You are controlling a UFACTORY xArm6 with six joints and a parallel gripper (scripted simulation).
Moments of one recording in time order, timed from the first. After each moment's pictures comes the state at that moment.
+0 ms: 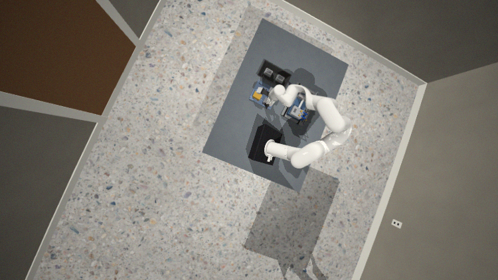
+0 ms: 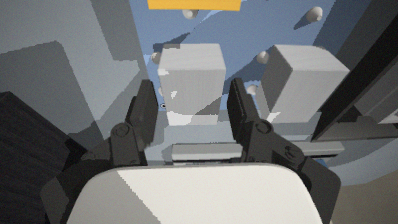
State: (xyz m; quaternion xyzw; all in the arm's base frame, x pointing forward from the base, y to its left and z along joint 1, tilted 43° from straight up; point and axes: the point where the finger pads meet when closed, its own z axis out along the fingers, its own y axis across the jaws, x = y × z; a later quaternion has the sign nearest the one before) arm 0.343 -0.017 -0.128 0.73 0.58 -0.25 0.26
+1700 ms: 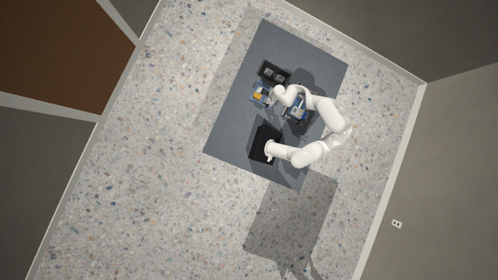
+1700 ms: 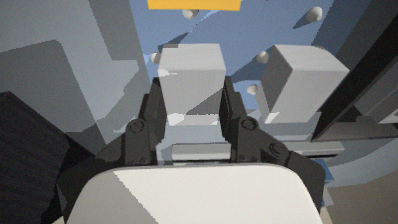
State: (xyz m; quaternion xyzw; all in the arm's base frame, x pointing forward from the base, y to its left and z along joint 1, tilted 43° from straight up) arm 0.343 -0.017 -0.128 0.73 0.58 -0.25 0.27
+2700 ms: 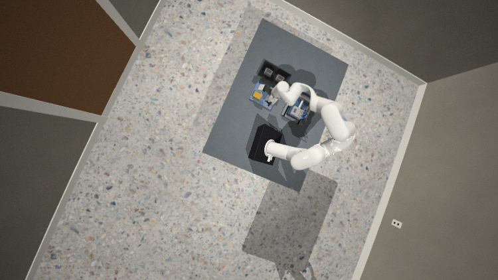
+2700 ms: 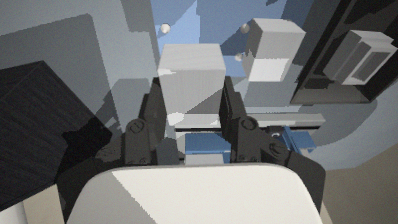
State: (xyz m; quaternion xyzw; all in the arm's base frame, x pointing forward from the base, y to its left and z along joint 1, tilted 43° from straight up) arm 0.347 0.027 -0.081 0.73 0.58 -0.25 0.26
